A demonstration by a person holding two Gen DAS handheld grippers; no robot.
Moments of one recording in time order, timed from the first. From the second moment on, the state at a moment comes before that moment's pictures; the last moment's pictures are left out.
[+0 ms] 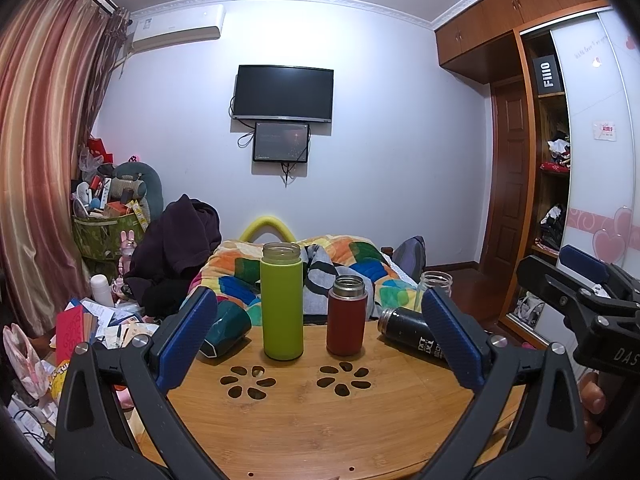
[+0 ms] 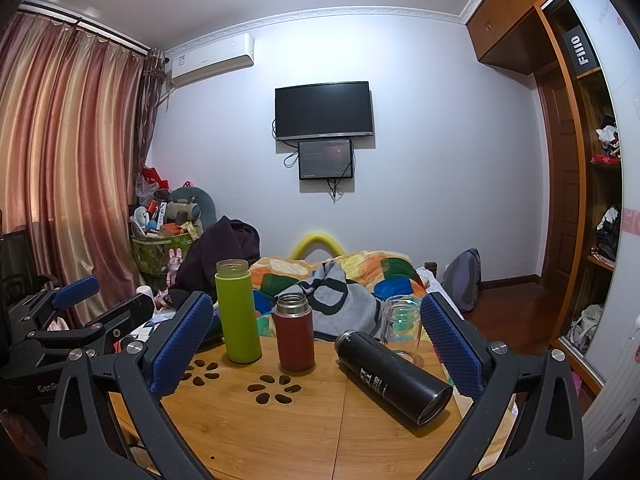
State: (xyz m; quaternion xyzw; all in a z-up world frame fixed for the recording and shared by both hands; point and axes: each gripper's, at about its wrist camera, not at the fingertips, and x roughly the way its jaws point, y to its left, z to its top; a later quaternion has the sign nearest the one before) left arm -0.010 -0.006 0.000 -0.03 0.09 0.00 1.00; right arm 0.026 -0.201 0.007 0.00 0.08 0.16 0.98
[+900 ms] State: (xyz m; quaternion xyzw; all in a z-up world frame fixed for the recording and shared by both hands) left arm 0.096 -0.027 -0.048 -0.01 0.23 -0.03 0.97; right arm 0.073 -0.224 -0.029 0.03 0.12 0.16 0.98
